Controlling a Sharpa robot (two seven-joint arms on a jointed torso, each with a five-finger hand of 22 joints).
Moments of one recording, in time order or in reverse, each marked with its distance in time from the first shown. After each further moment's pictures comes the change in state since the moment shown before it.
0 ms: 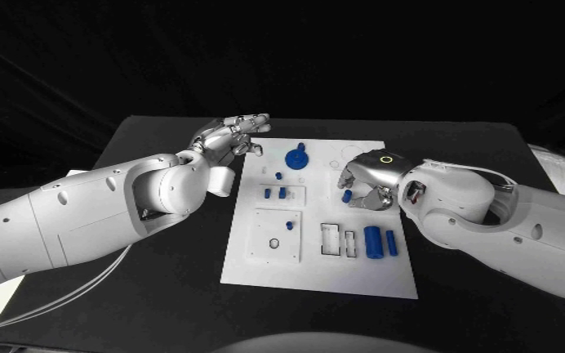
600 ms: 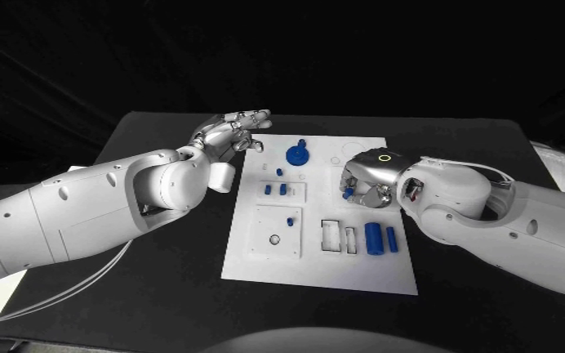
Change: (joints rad) left arm 0.000 -0.001 0.000 -0.001 -0.003 0.001 -0.001; left_hand 0.000 0.000 -0.003 -0.003 0.000 -0.009 0.002 0.000 0.000 -0.008 0.001 0.008 0.001 -0.003 0.004 0.000 -0.003 0.000 0.000 0.000 -0.001 -0.001; right arm -0.003 0.011 0.000 -0.016 -0.002 0.024 0.016; right_hand 0.013 0.035 0.075 0.025 -0.012 0.088 -0.002 0.018 0.013 0.143 -0.035 0.027 -0.001 -0.002 -0.024 0.000 0.000 0.000 0.020 -0.020 0.000 0.004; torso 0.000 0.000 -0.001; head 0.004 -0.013
